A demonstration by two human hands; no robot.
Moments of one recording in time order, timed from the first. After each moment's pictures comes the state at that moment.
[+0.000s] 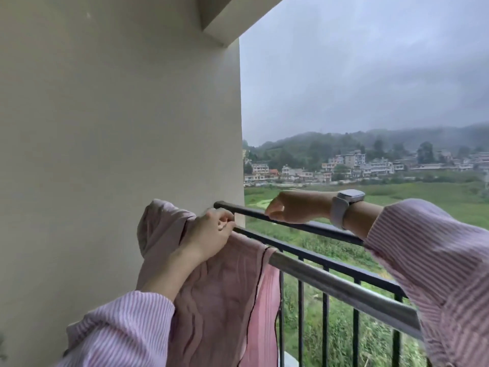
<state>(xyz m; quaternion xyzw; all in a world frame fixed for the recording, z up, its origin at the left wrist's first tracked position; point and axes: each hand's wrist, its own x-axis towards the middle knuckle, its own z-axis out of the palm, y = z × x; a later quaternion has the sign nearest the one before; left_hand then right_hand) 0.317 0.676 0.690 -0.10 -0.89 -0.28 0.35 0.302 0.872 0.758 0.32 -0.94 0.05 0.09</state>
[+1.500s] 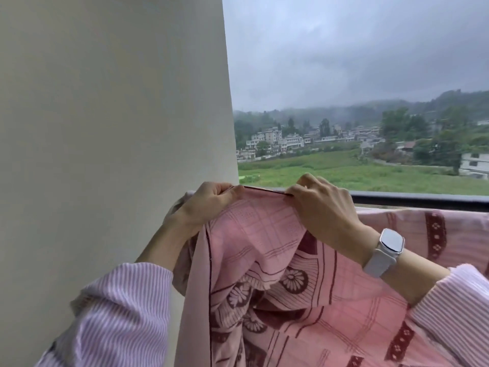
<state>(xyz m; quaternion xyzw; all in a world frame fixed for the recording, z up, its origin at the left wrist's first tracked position) 0.010 0.295 0.687 -0.34 -0.80 -0.49 0.08 0.090 0.502 0.667 0.06 -0.90 -0.04 0.44</state>
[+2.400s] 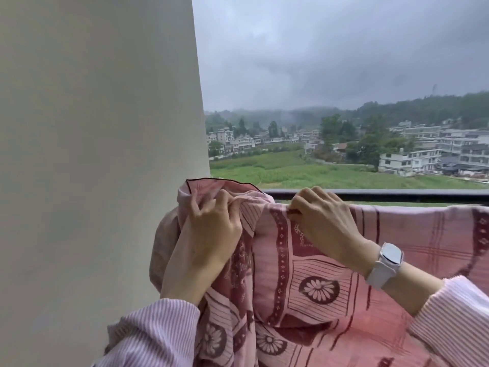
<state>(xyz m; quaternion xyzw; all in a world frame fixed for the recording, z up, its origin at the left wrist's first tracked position) -0.043 0.277 0.643 -0.27 -0.77 -0.30 0.49 0.040 0.452 0.646 0.03 -0.89 -0.07 0.44</state>
